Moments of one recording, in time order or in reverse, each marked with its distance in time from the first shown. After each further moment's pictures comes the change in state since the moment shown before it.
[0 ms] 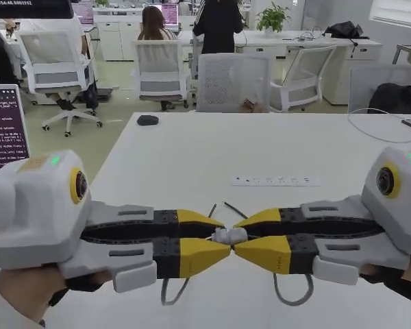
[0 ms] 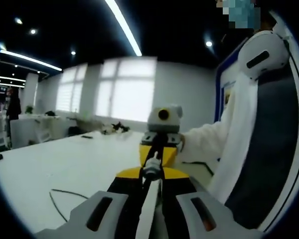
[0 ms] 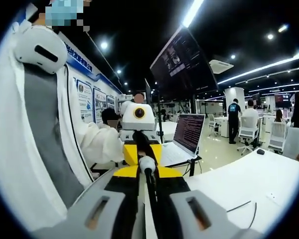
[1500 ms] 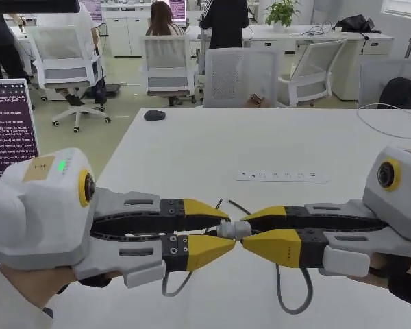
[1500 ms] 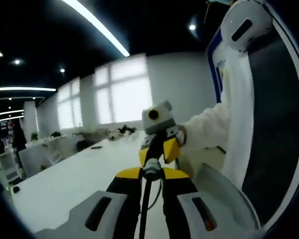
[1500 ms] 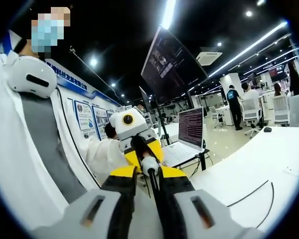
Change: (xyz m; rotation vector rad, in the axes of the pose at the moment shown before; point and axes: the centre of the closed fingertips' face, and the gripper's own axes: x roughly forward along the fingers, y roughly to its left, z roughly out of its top) left arm 0.005 0.003 -0.005 0.250 0.034 0.048; right arm -0.010 -0.004 -0.007 0.201 -0.077 0.025
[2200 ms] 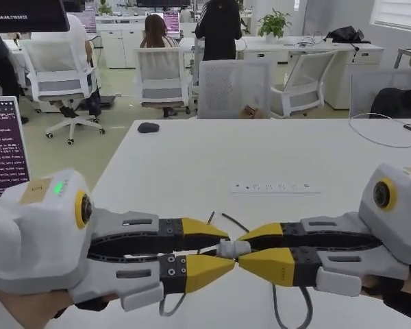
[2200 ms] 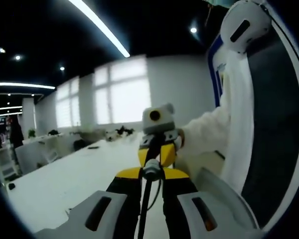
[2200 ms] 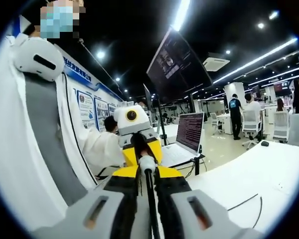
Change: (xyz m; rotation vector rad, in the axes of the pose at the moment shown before) left arm 0.008 0.003 0.003 -0.042 -0.021 -0.018; right arm -0.004 -0.004 0.003 -0.178 0.029 0.006
